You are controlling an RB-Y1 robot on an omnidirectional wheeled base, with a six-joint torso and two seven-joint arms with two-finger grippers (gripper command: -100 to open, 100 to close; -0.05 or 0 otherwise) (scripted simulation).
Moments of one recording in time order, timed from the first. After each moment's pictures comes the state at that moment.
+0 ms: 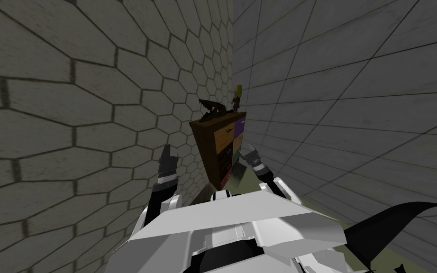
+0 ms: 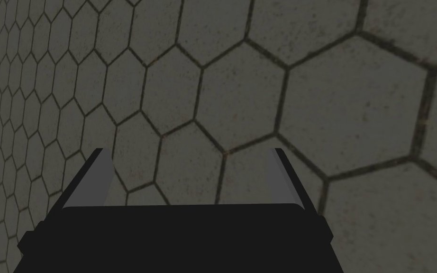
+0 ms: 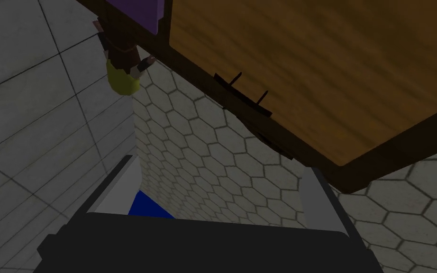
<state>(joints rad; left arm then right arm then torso) 0.47 0.02 -0.04 -2.24 -0.09 -0.44 -0.12 0.40 -0.23 -0.02 -1.93 0.36 -0.64 1.15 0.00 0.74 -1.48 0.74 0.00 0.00</state>
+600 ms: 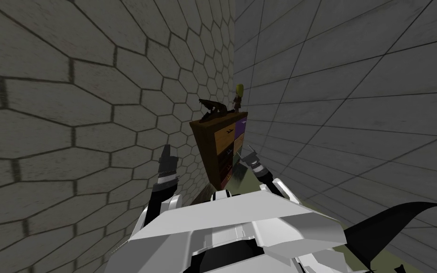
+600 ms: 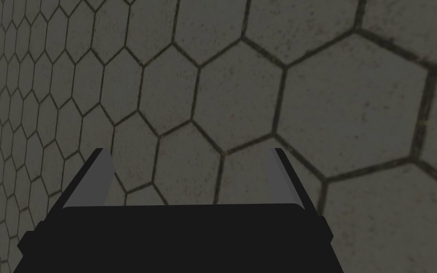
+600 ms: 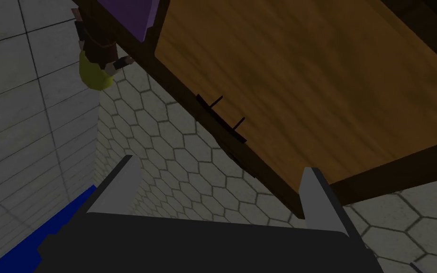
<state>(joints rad) 0.47 0.02 -0.04 -2.24 -0.09 -0.44 -0.12 0.40 -0.23 -0.02 -1.87 0.42 -0.67 1.31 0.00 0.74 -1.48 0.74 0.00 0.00</state>
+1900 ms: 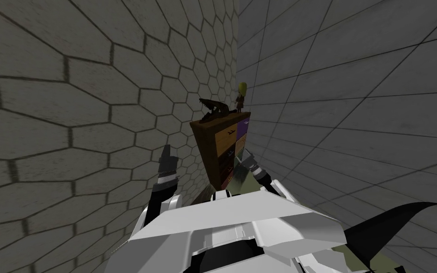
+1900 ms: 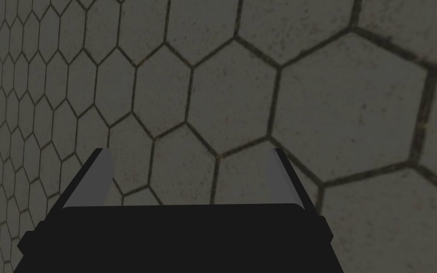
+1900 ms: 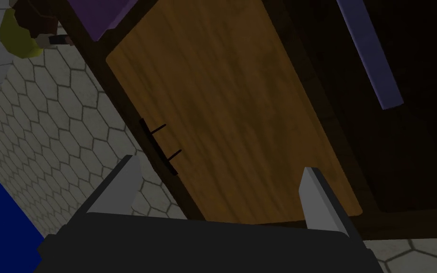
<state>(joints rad) 0.47 0.02 -0.04 -2.24 -0.09 -0.44 -0.12 0.37 -0.23 -0.04 -1.73 0.54 -0.74 1.63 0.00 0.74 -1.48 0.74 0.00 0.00</state>
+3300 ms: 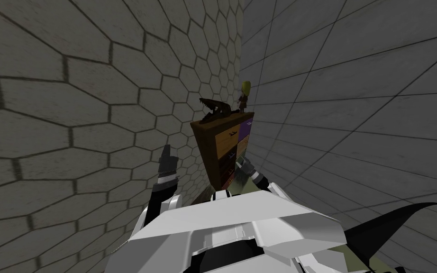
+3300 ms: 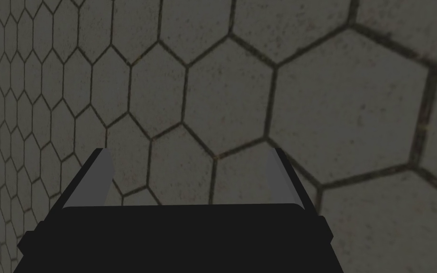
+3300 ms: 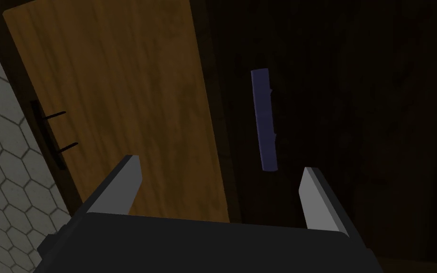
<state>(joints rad) 0.47 0.02 -0.04 -2.24 -0.09 -0.44 -0.12 0.33 -0.19 -0.06 -1.55 0.69 -0.82 2.01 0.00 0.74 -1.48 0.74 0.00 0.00</state>
